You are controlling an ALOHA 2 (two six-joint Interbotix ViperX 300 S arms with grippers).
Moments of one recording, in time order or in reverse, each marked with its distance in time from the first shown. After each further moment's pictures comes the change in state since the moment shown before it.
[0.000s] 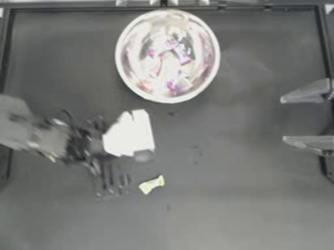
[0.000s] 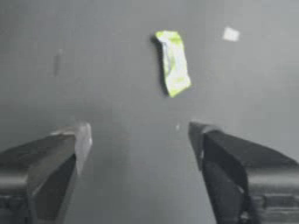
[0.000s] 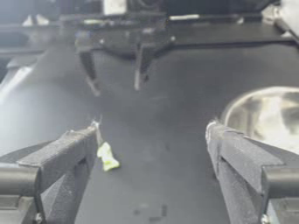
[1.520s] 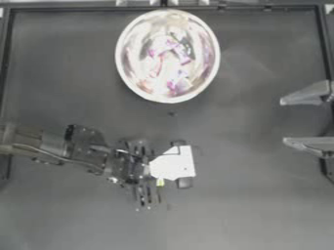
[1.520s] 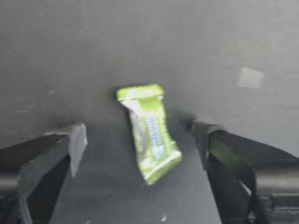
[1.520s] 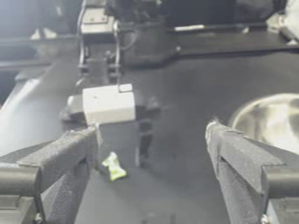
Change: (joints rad) left arm 0.029 0.351 -0.129 -0.077 -0.112 0.087; right arm 0.028 0.000 0.026 0.023 -0.066 0.002
